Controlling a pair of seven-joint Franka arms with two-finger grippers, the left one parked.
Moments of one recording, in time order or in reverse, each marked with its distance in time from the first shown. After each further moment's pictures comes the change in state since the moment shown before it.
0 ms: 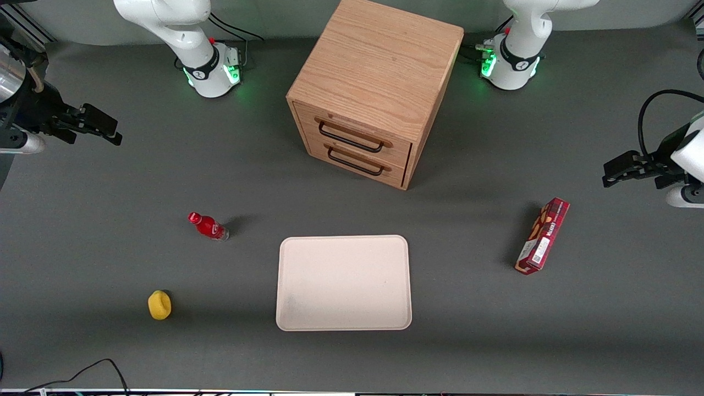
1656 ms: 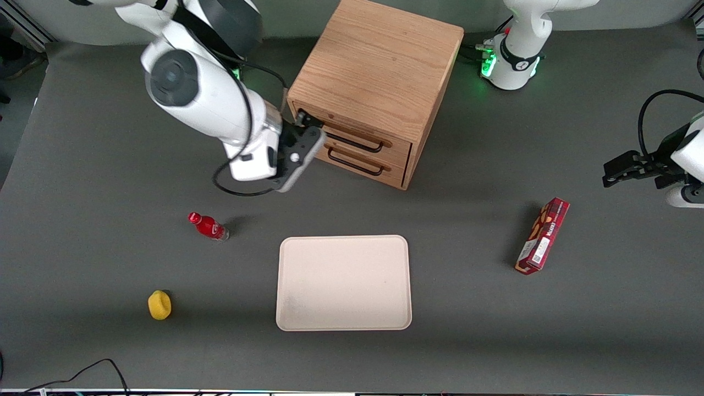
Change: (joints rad) arm 0.102 0.505 0.565 0.188 0.042 0.282 -0.330
